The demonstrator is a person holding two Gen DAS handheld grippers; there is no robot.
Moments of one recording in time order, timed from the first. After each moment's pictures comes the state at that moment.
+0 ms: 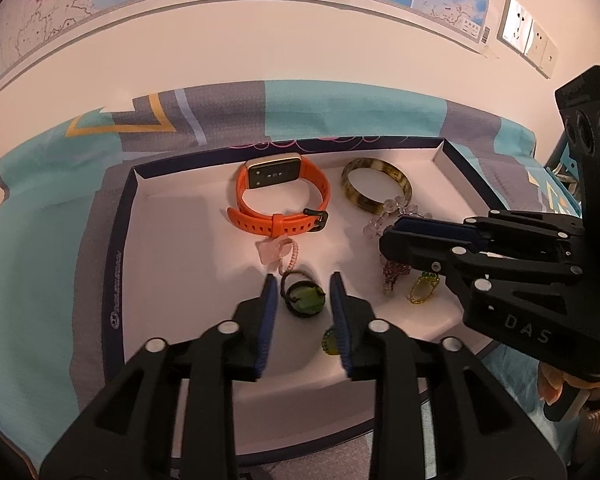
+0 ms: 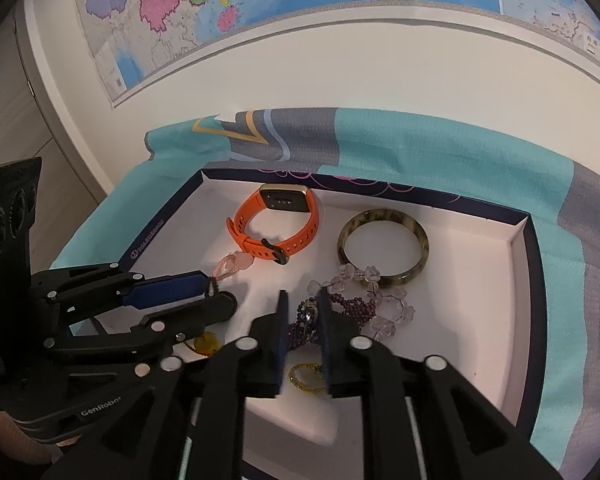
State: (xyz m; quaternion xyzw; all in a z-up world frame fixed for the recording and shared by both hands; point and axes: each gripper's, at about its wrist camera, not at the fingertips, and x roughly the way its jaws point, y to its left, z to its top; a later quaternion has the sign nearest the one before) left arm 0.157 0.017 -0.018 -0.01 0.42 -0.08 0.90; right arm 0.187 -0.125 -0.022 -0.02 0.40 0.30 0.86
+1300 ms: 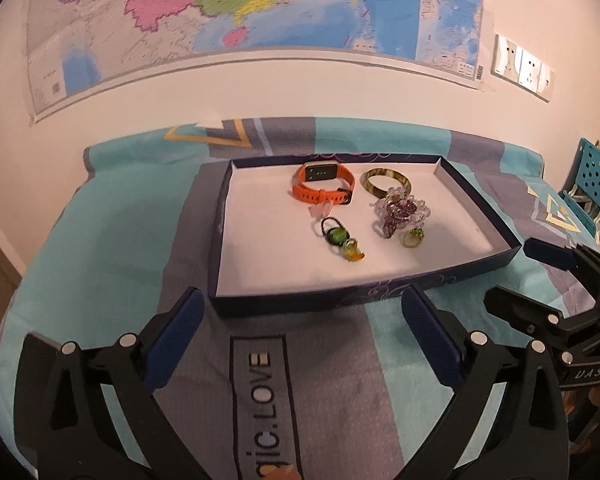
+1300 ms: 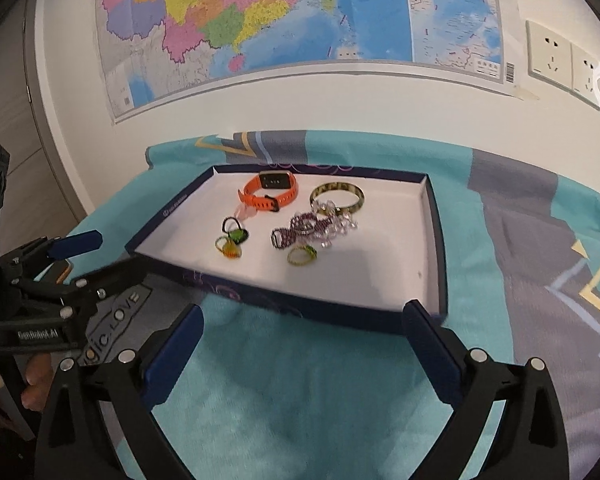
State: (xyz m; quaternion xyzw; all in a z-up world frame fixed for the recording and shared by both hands) left arm 0.037 0.031 0.013 -0.01 0.35 0.01 0.94; right arm 0.067 -0.175 -0.011 -0.03 0.33 0.23 0.91
